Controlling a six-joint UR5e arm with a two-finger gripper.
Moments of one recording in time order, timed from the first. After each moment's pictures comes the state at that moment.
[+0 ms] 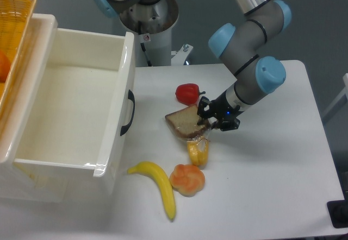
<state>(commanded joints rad) 2.74 -1.99 -1.71 -1.28 1.26 1.22</state>
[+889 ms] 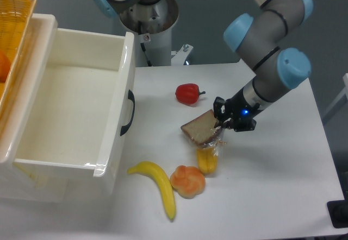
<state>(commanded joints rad) 2.74 -1.97 -1.47 -1.50 1.28 1.22</state>
